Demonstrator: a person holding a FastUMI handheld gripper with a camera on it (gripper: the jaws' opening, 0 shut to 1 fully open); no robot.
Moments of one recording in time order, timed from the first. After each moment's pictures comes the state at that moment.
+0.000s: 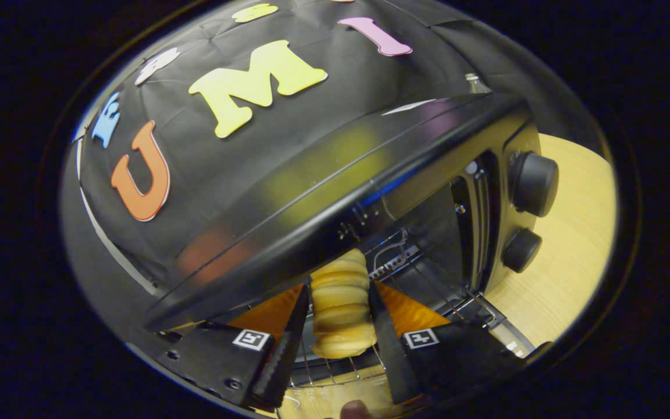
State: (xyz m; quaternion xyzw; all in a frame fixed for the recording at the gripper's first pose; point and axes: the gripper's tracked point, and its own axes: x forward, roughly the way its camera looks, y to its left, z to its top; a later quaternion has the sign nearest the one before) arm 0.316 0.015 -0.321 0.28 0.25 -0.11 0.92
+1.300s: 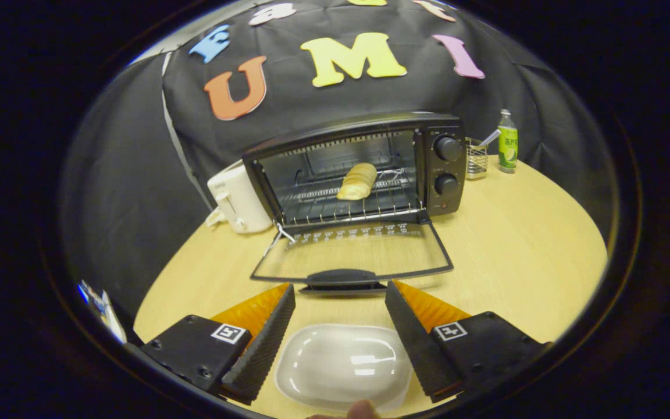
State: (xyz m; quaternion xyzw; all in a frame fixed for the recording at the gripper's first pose) arm 0.078 0.040 -0.330 0.08 0.36 0.03 0.93
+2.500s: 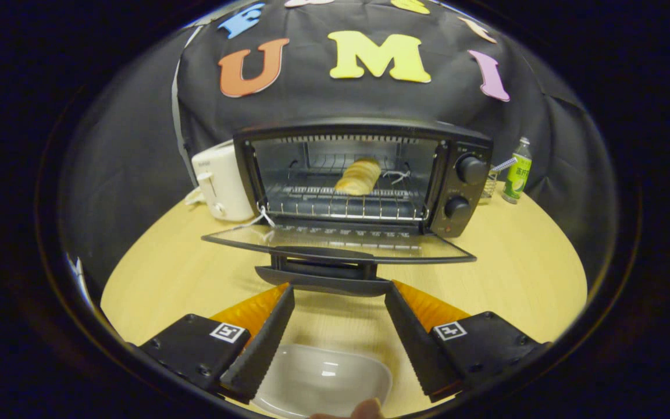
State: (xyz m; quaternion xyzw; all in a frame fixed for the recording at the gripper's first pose) arm 0.132 0.036 -0.316 0.02 0.33 0.01 0.94
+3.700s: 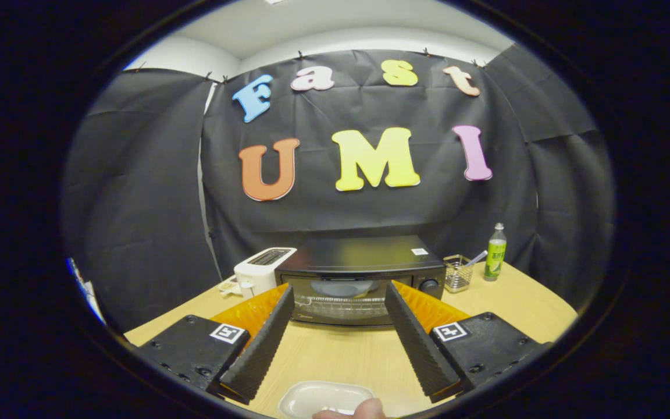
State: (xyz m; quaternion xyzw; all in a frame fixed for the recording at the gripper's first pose) arm 0.090 0.036 -0.137 0.02 0.11 0.04 0.99
